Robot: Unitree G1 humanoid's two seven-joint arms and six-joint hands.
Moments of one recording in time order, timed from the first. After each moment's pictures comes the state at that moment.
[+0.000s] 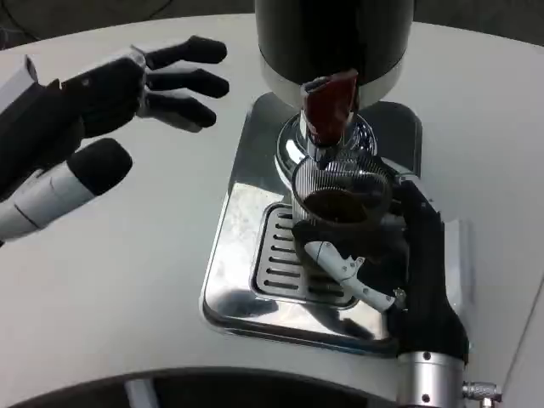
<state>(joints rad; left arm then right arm) -0.25 0.66 0.37 -0.27 -0.36 -0.27 -0.69 -0.18 0.06 0.27 0.04 -0.51 -0.18 -0.60</state>
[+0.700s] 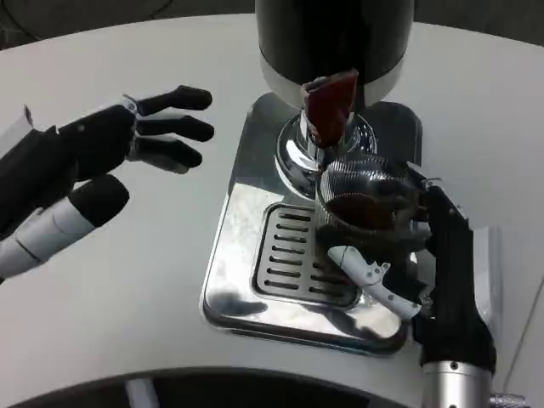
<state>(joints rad) -0.13 0.64 0.38 -0.29 -0.34 -0.27 -0.66 -0.11 0.05 0.21 -0.05 -0.50 -0.18 -0.54</state>
